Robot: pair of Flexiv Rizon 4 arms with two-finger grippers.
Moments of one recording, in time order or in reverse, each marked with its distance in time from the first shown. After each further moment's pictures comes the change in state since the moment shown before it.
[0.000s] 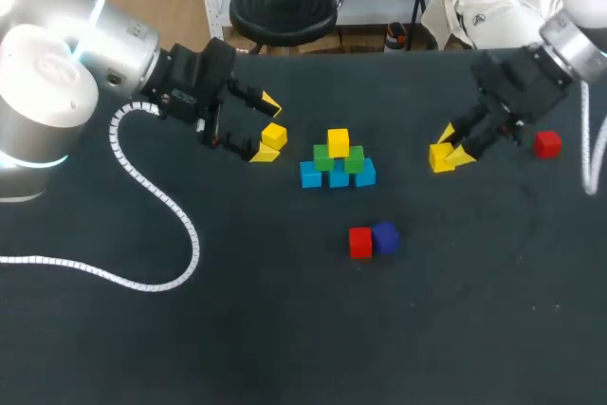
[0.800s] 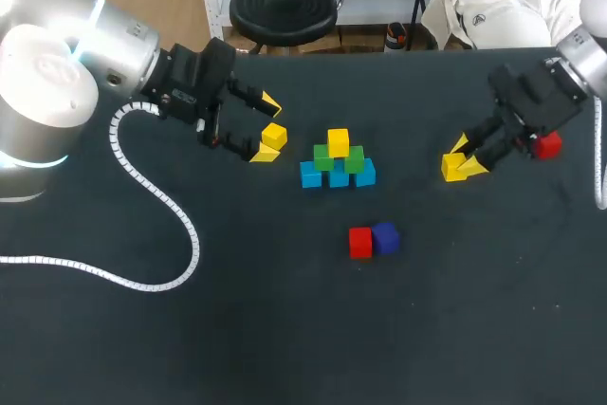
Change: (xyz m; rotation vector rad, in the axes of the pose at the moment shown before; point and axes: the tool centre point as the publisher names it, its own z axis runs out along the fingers) left arm 0.000 0.000 0.000 0.000 0.000 0.000; right arm 0.035 0.007 0.002 0.014 -0.052 0.035
